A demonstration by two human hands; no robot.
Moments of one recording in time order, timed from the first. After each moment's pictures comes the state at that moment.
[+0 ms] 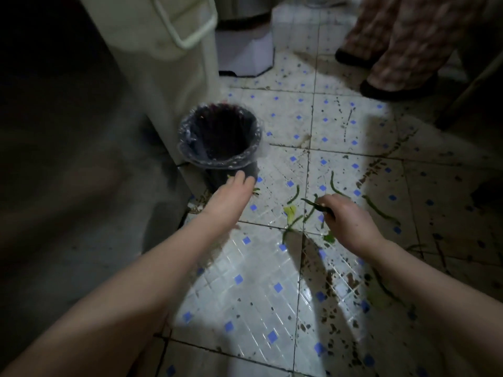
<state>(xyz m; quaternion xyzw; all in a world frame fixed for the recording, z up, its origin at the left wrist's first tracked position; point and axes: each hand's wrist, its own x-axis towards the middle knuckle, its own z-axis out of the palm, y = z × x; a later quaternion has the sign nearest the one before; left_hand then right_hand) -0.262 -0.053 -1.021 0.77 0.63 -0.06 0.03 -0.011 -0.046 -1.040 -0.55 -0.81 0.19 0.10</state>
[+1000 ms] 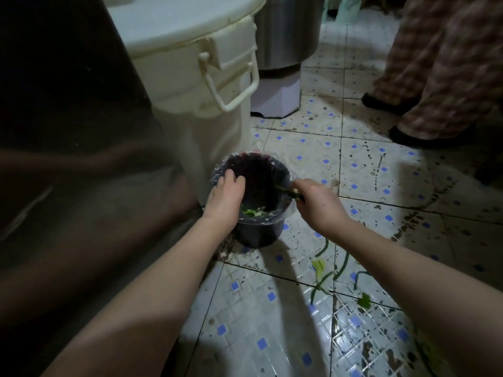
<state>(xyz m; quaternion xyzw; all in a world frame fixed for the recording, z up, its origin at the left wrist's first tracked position) -0.339 0.028 -0.975 0.67 0.74 0.04 0.00 -0.145 0.076 -0.988 -0.49 -0.84 0.16 0.16</state>
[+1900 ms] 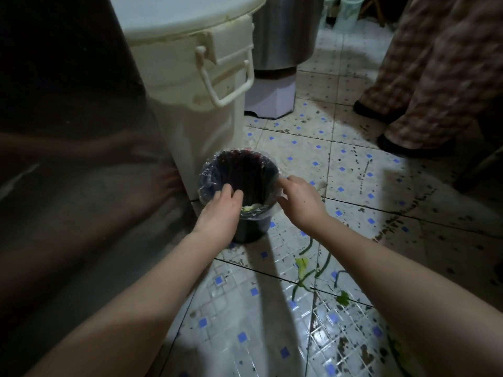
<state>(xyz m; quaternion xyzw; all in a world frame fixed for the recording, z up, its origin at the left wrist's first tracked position) -0.320 -0.006 -0.984 0.69 0.72 0.05 0.03 -0.153 0.078 -0.989 -0.48 -0.86 0.10 0.13</state>
